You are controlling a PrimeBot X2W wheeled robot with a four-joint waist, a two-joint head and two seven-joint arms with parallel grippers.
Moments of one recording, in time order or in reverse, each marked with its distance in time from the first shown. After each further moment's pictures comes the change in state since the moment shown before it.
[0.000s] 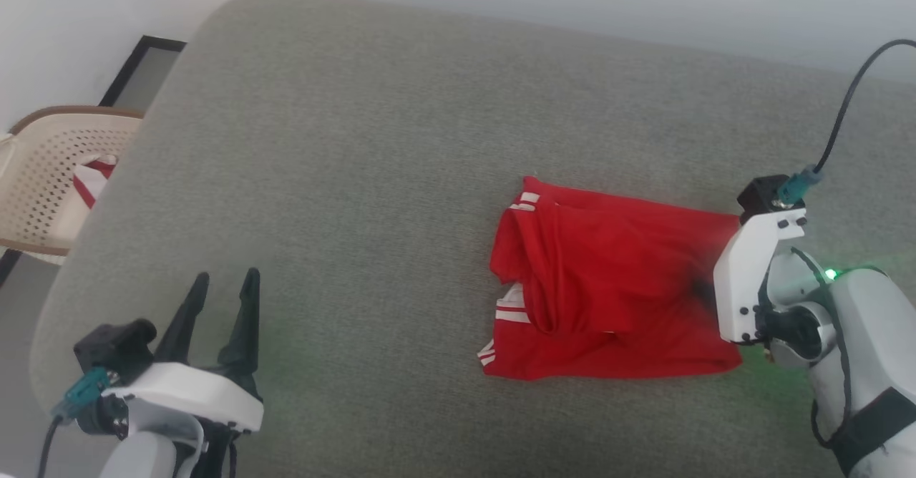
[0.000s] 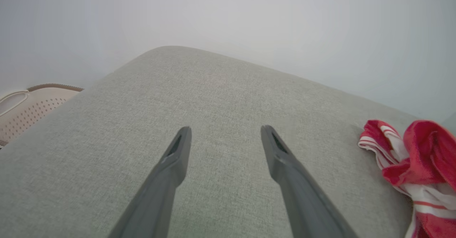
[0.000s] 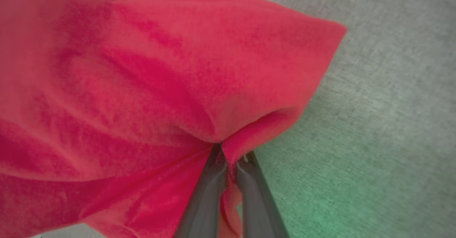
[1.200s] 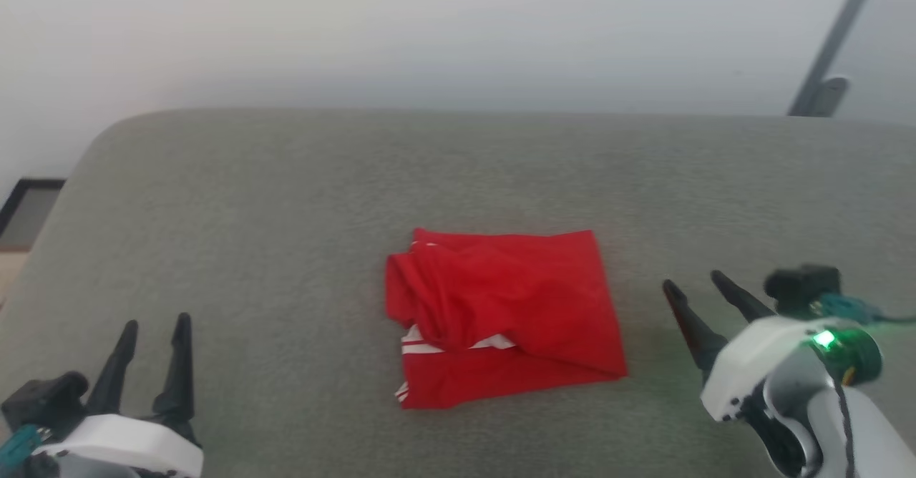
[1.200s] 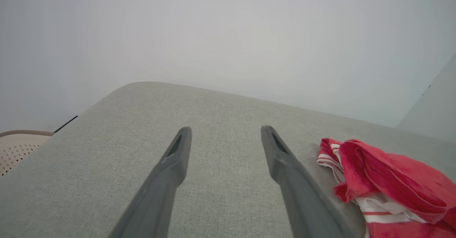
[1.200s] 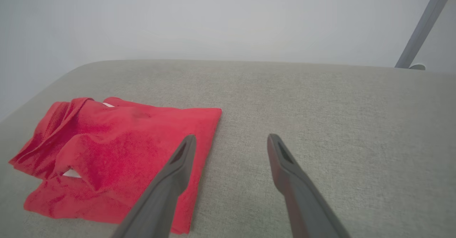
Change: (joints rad) left arm 0.143 0.061 0.122 -0.072 0.017 0.000 0.000; right arm 0.335 0.019 -0.017 -0.289 -0.034 -0.001 -0.687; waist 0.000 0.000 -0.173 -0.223
